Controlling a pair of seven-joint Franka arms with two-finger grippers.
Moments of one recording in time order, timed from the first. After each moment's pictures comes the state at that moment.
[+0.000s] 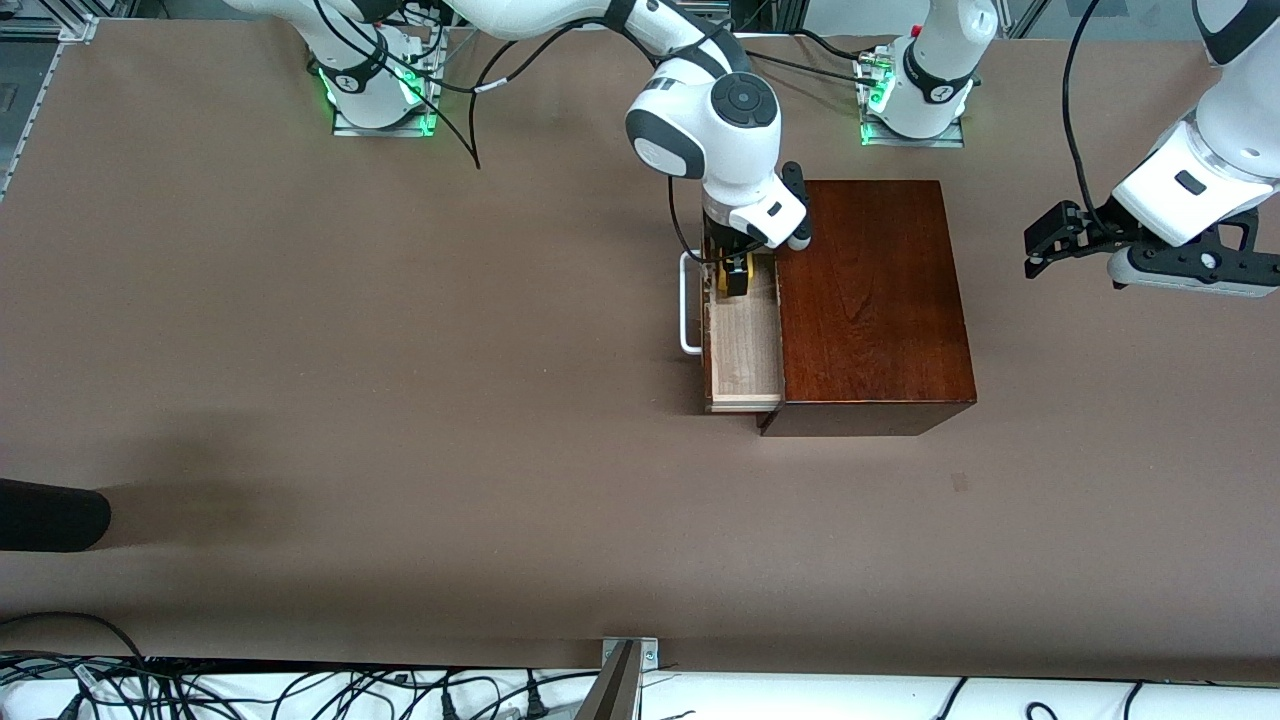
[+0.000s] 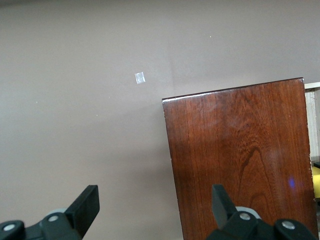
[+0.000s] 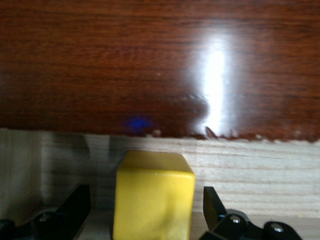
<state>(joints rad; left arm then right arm) -0.09 -0.01 -0.01 -1.68 0.02 1.69 0.02 0.91 0.85 0.15 -1.14 -0.15 2.07 -0.57</state>
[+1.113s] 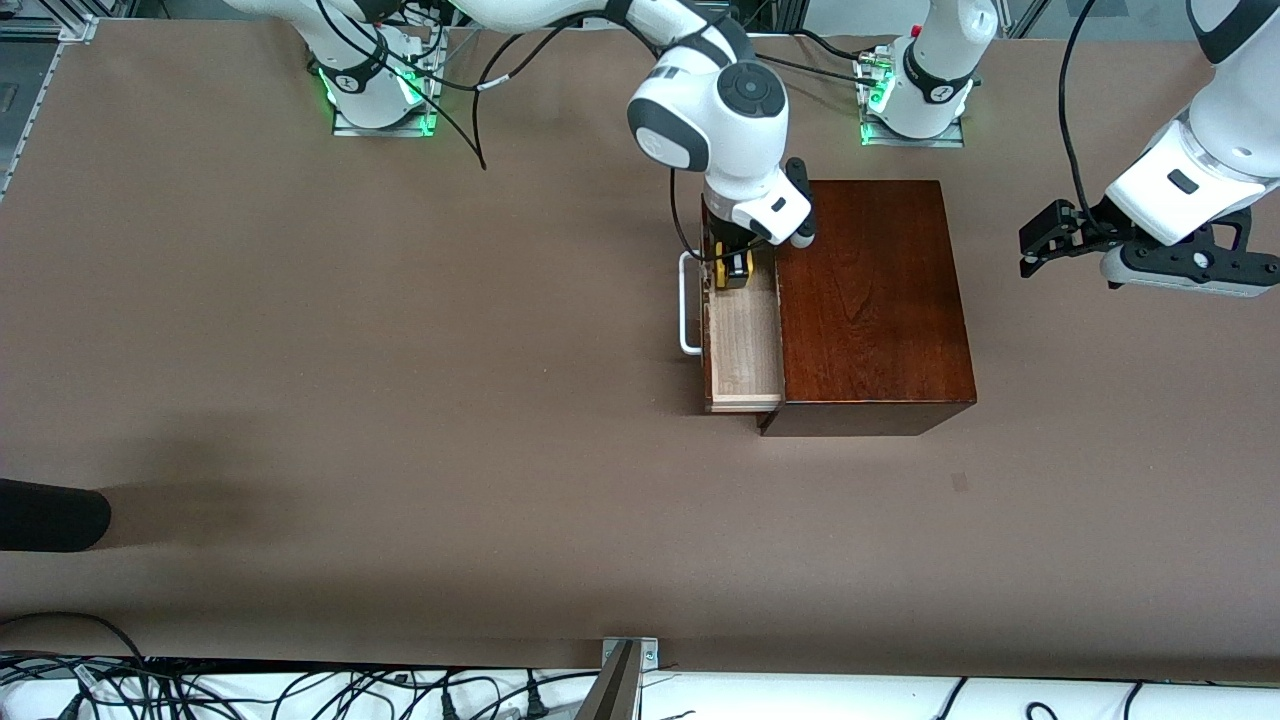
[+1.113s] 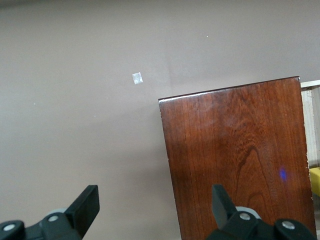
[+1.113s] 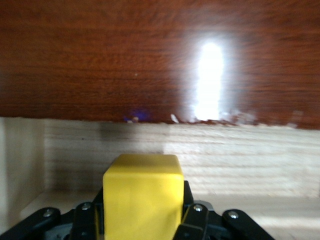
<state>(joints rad) -0.09 -0.01 -0.02 -1.68 0.02 1.69 0.02 0.92 0.84 0.13 -1.03 -0.15 1.95 -0.57</state>
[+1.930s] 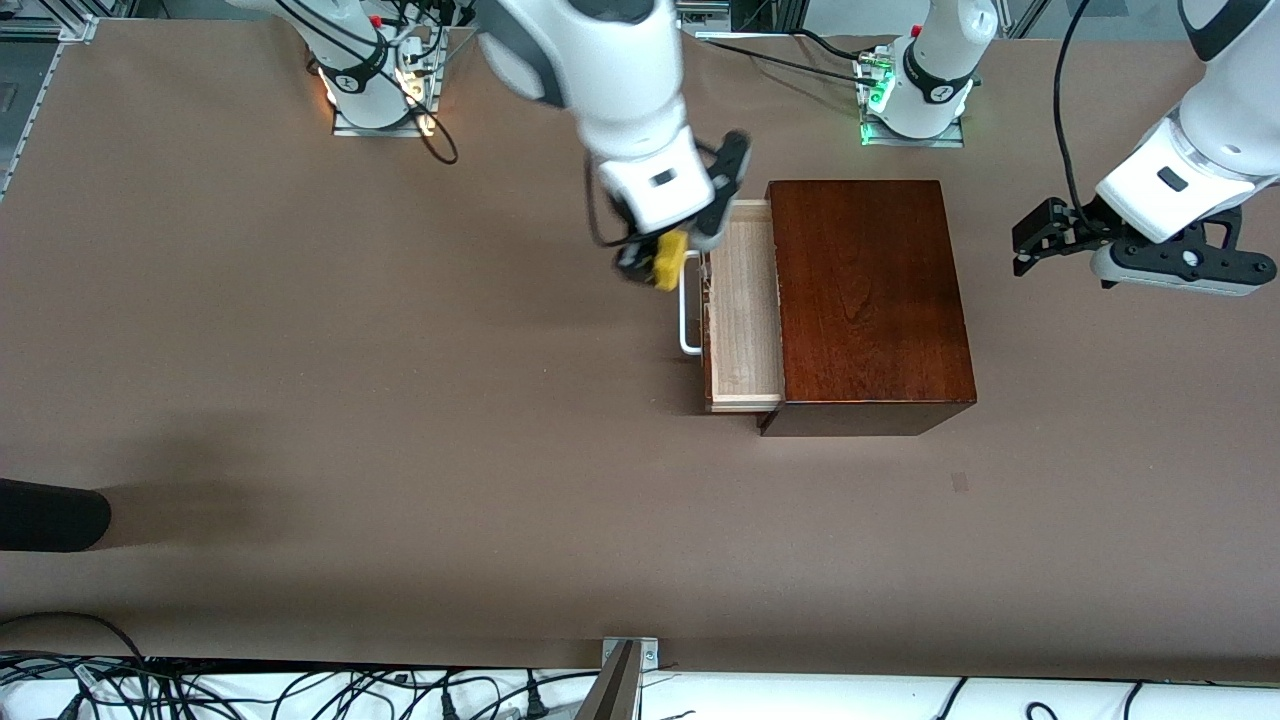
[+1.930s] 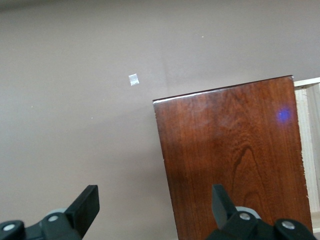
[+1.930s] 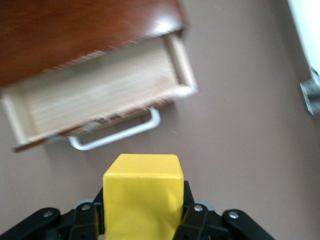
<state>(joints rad) -0.09 -0.01 -0.04 -1.68 0.02 1.69 0.02 0.68 0.61 0.11 -0.96 -0.07 1.71 -0.41</state>
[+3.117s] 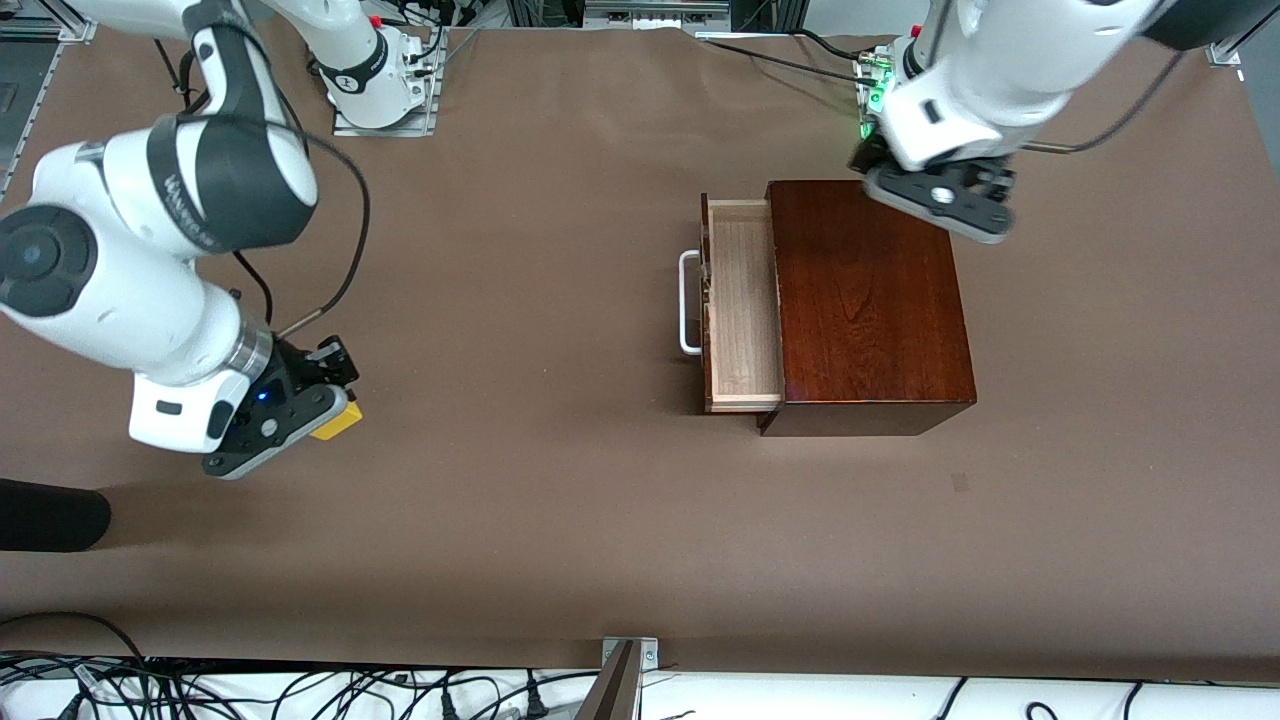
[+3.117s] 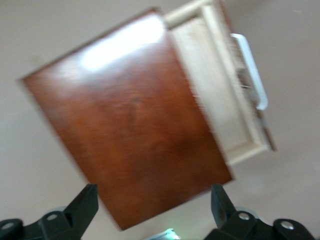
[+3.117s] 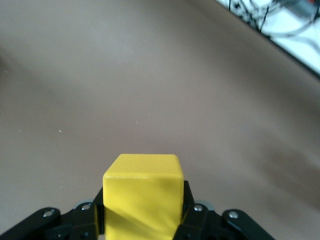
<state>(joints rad) -0.11 0.02 -0.35 -1.65 -0.07 1.52 0.00 0.21 0.54 0.03 -1.15 -0.02 1.69 -0.33</state>
